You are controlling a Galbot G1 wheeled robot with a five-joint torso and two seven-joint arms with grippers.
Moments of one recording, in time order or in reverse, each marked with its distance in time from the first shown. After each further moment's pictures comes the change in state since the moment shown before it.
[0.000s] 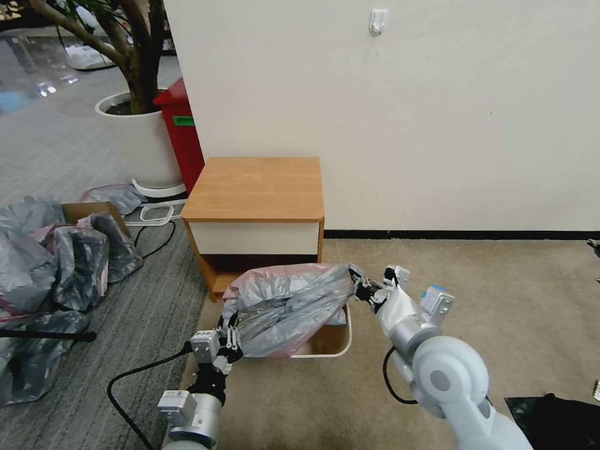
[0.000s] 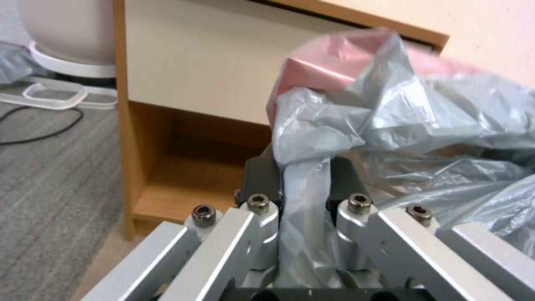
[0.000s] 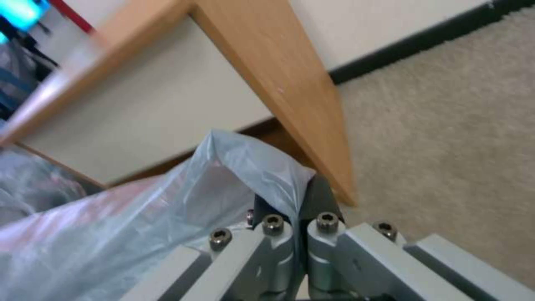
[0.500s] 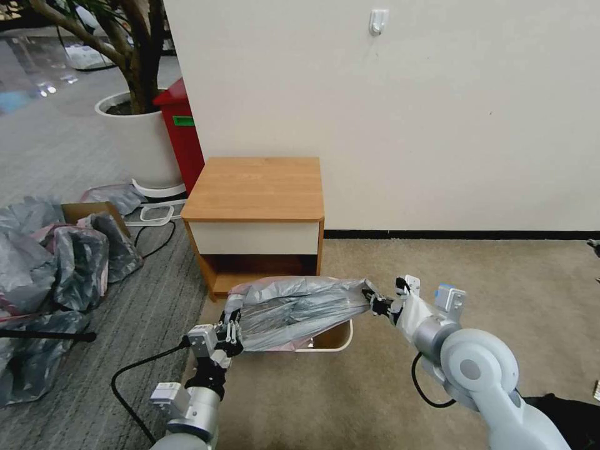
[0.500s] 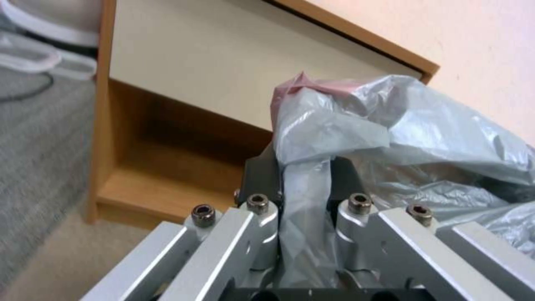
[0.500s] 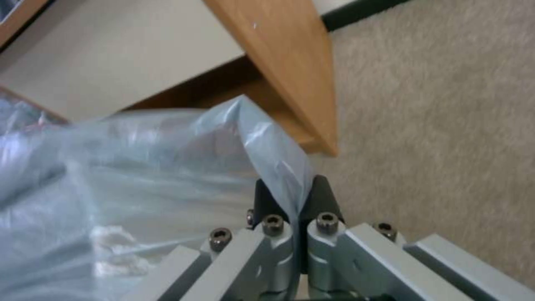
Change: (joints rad) left arm -0.029 -0.005 -0.029 -0.009 -0.203 0.046 0.040; right arm -0.046 -0.074 0.076 -0.026 0.090 -0.108 -0.102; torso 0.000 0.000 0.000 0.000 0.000
